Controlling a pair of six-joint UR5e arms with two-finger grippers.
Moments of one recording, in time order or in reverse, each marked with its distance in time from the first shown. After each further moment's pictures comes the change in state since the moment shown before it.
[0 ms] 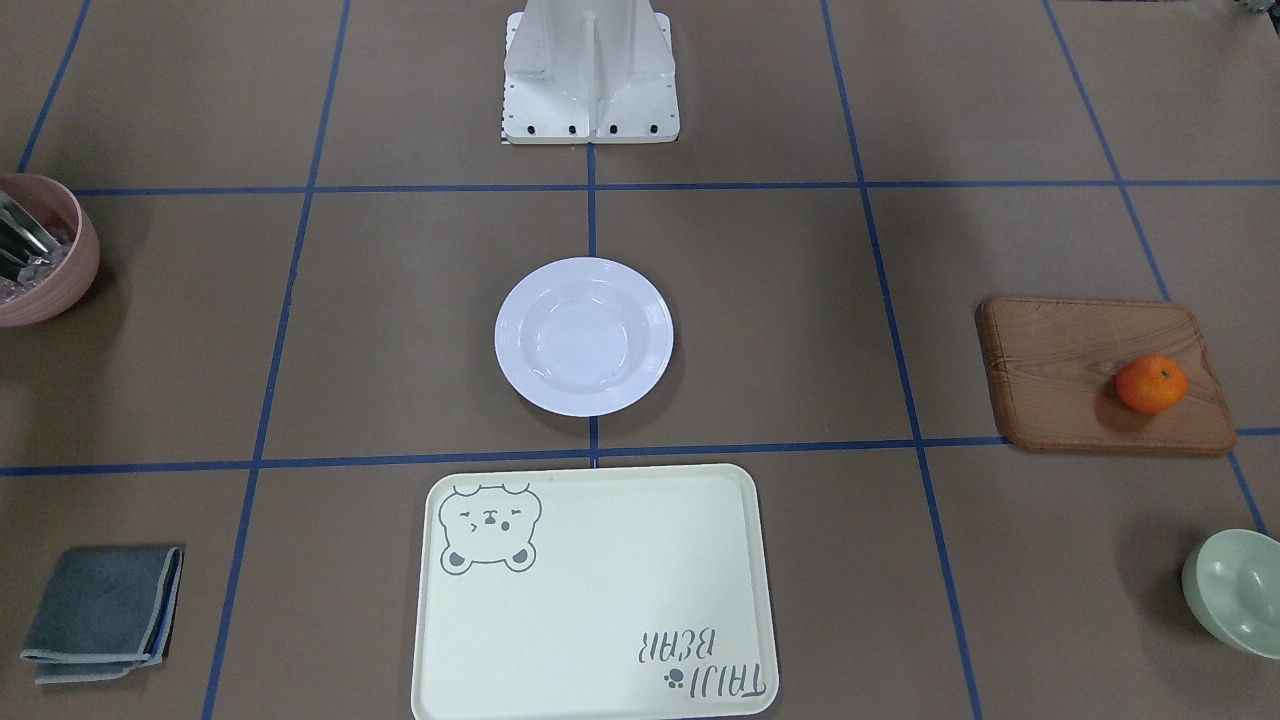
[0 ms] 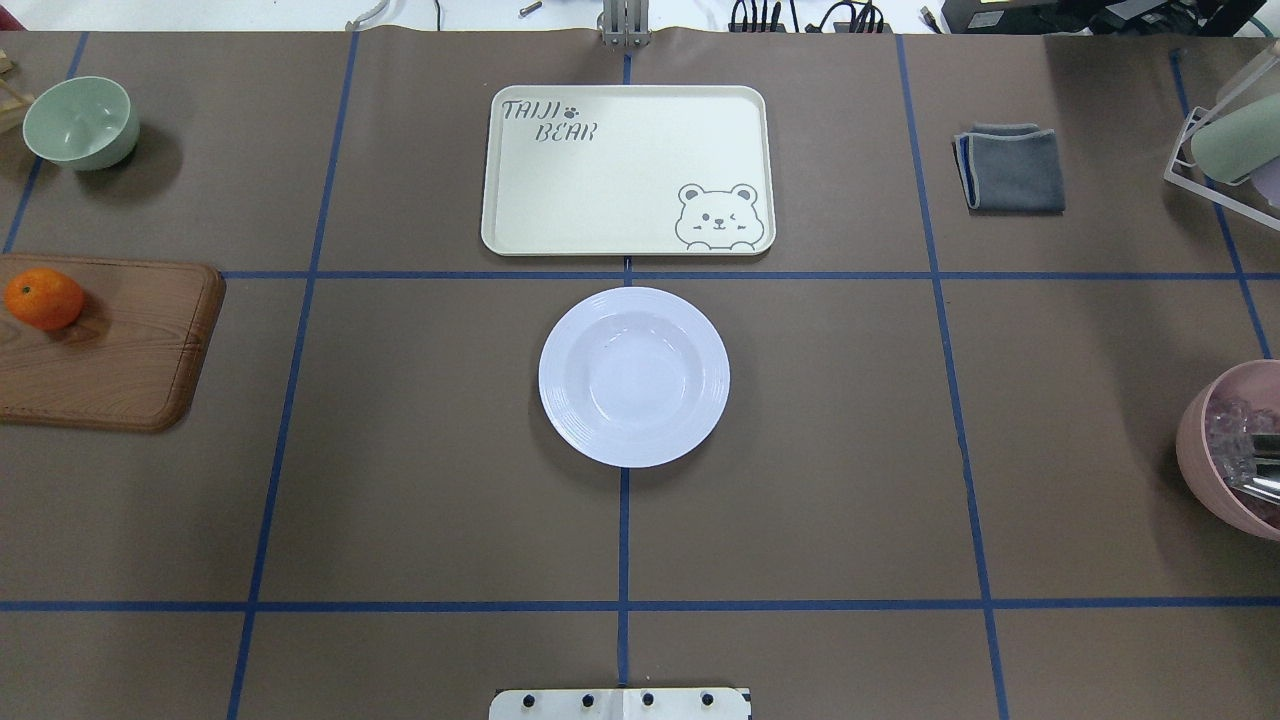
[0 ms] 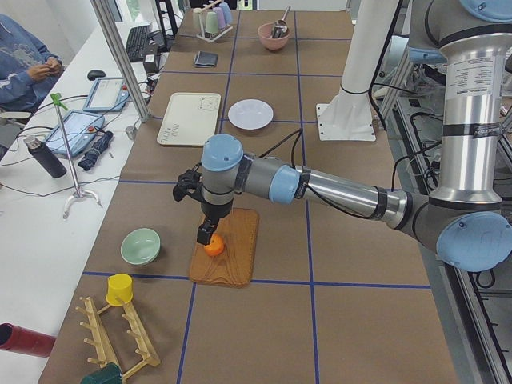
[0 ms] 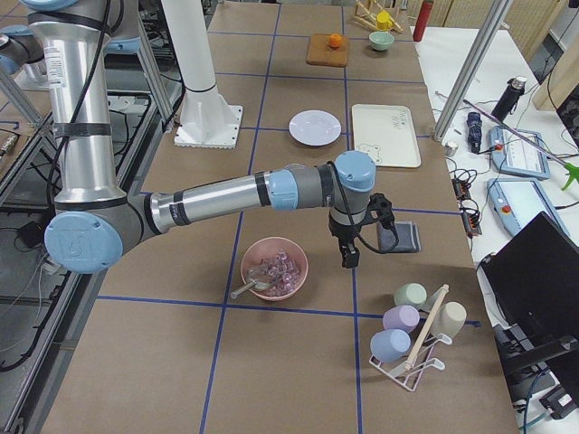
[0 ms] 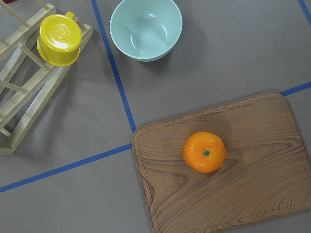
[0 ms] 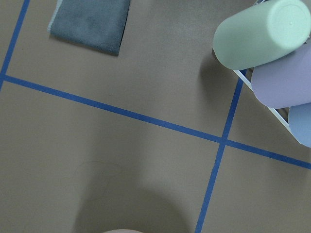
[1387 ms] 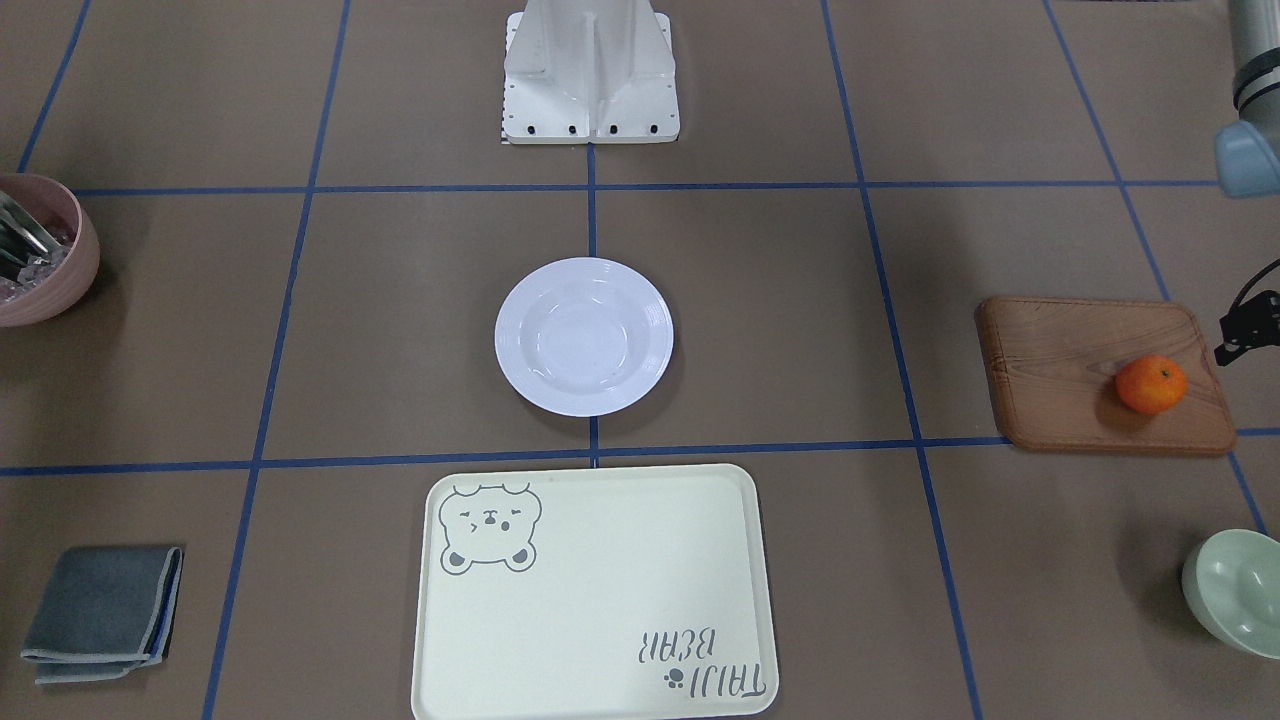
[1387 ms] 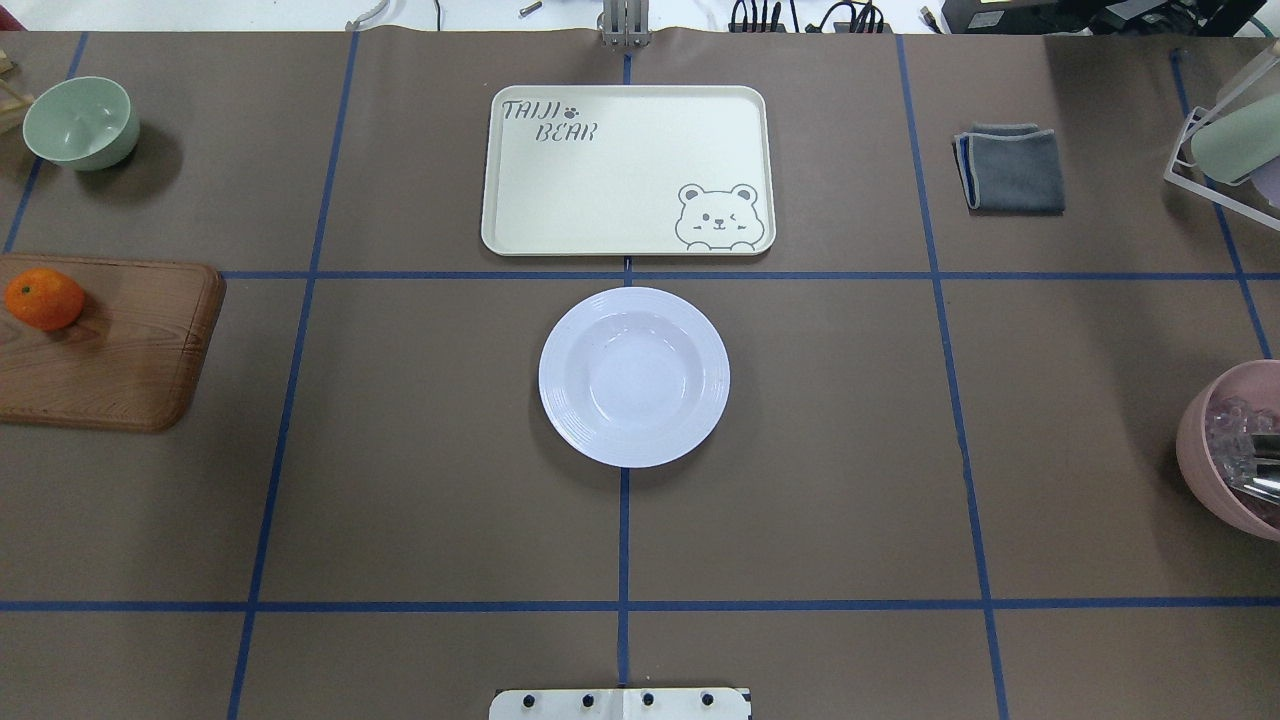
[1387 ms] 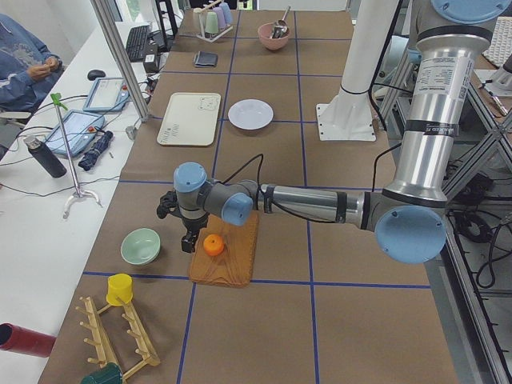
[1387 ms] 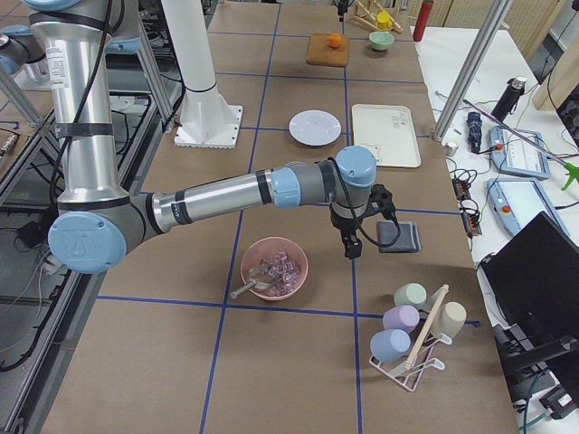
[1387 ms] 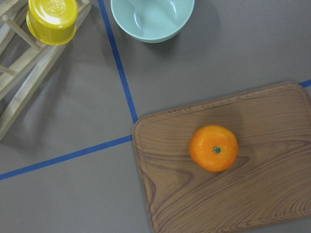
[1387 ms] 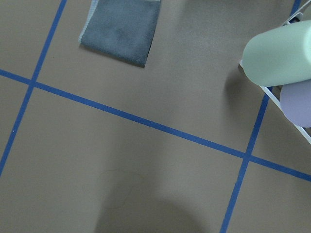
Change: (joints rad) left arm 0.231 -0.171 0.391 -0.324 0.048 -0.317; right arm -0.016 0.007 0.003 0.037 0.059 -0.001
